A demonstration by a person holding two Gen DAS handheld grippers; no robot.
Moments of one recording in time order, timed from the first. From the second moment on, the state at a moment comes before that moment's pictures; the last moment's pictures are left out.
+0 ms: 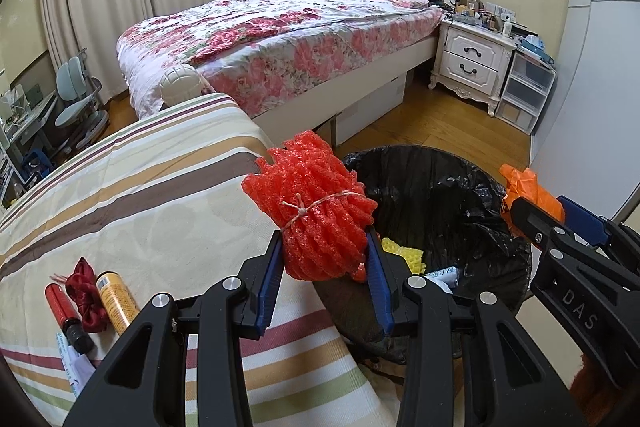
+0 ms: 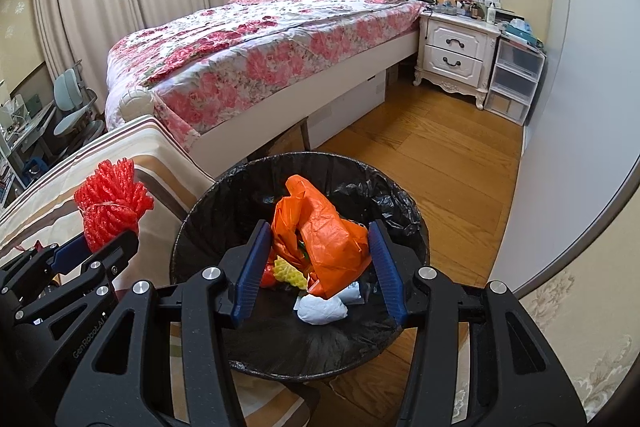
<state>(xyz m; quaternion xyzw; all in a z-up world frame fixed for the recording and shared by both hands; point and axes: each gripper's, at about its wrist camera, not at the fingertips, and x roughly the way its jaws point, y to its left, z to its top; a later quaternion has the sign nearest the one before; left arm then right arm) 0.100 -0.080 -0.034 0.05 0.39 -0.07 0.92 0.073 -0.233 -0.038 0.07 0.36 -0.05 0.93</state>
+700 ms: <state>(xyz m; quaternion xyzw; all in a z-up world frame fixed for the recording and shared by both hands) 0.108 -0.089 -0.039 0.06 0.38 -0.07 0.92 0.084 -0.248 -0.046 0.08 0.37 -0.07 0.92</state>
